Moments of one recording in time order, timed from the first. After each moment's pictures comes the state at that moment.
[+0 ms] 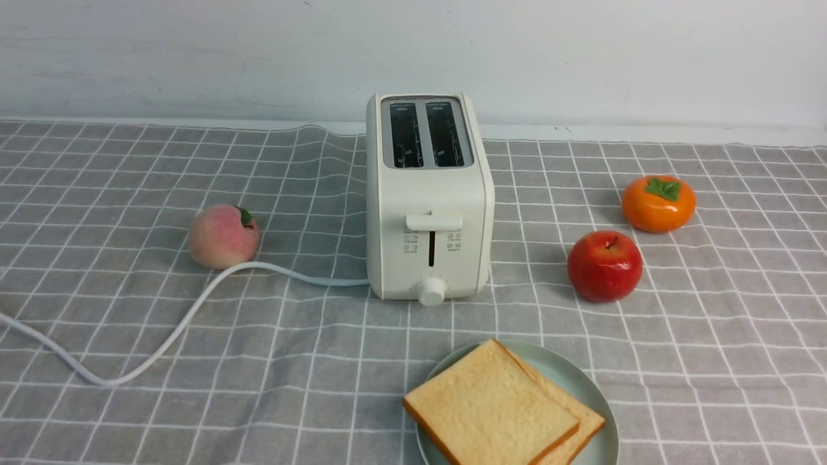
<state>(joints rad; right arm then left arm) 0.03 -0.01 0.01 0.02 0.39 0.06 0.00 -0.01 0.03 -0.02 0.41 -0.22</state>
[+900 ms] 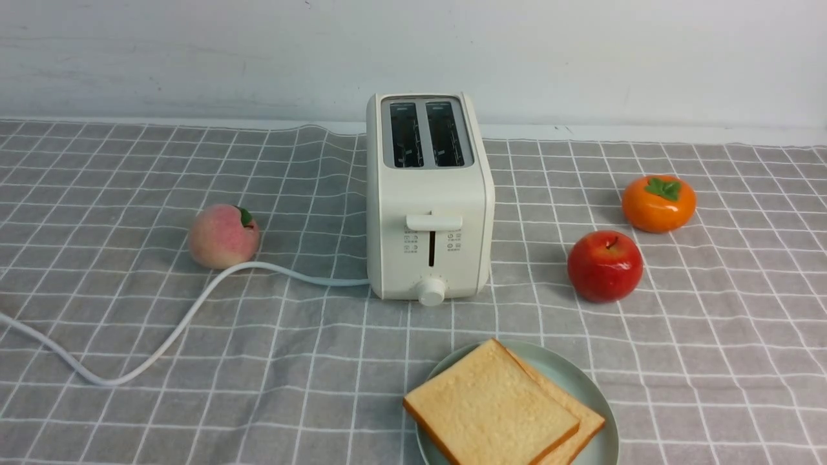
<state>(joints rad) 0.03 -0.01 0.01 0.00 0.39 0.10 0.00 -0.01 0.03 -0.02 0.41 -0.22</state>
